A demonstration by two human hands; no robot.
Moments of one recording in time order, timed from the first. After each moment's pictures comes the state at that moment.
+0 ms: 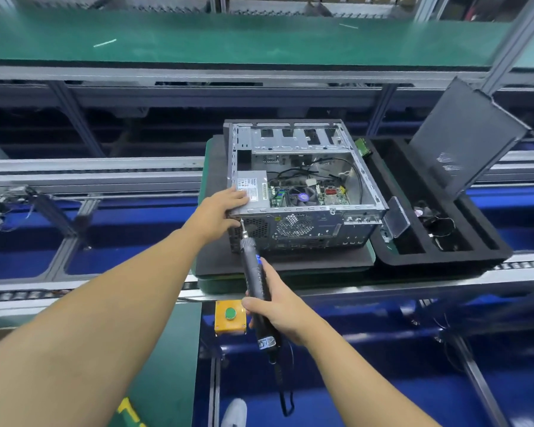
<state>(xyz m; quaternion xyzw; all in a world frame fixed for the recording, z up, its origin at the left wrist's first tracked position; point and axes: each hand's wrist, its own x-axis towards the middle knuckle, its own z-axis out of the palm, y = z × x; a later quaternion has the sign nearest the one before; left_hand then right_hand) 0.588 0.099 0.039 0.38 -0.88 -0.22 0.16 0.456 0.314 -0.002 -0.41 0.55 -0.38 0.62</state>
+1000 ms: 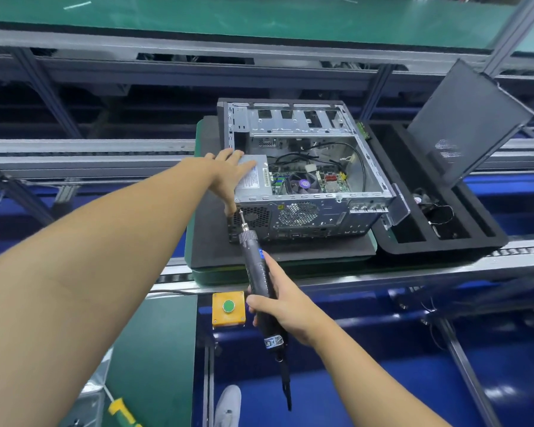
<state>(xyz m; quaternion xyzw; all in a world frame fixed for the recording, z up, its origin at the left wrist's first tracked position) 0.549 0.028 0.072 0.36 -0.91 -0.03 -0.21 0.456 0.312 -0.029 -0.43 0.55 -0.40 0.59</state>
